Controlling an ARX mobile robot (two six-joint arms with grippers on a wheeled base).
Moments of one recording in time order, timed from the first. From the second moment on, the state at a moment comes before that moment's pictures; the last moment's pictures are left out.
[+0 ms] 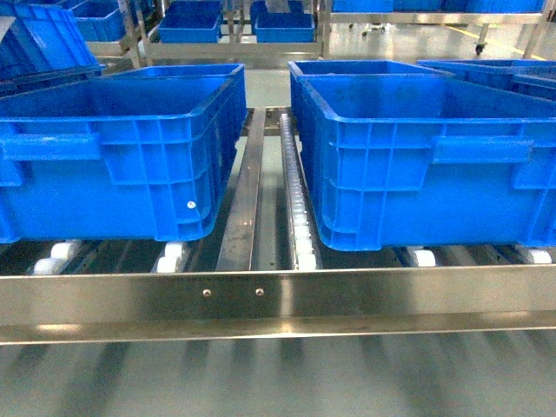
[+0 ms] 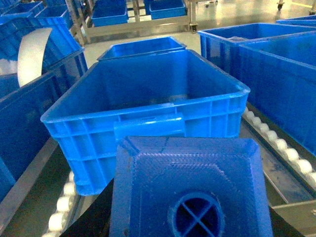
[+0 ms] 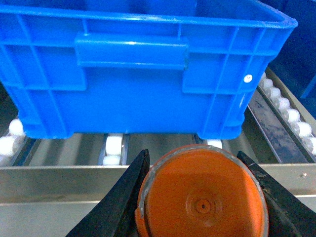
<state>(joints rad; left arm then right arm) 0.06 0.97 0.34 0.52 0.10 0.16 0.12 1.47 0.41 0.76 0.18 -0.05</state>
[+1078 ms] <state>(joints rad) 0.06 0.97 0.34 0.52 0.10 0.16 0.12 1.47 0.41 0.76 0.18 -0.05</state>
